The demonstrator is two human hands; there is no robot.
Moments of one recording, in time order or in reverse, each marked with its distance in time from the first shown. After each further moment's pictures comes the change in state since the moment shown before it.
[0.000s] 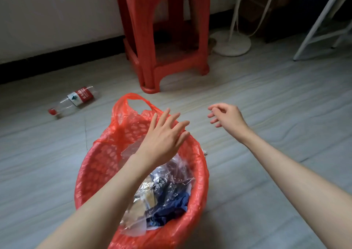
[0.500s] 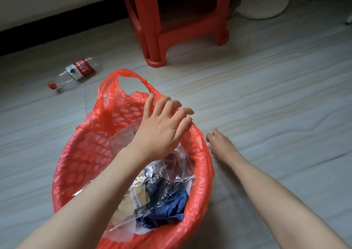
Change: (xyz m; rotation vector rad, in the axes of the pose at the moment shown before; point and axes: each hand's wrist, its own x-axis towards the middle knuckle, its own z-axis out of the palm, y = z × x) left_hand 0.011 -0.003 0.035 0.057 0.142 -0.053; right_hand 0.009 0.158 0.074 -0.973 -0.466 -0.115
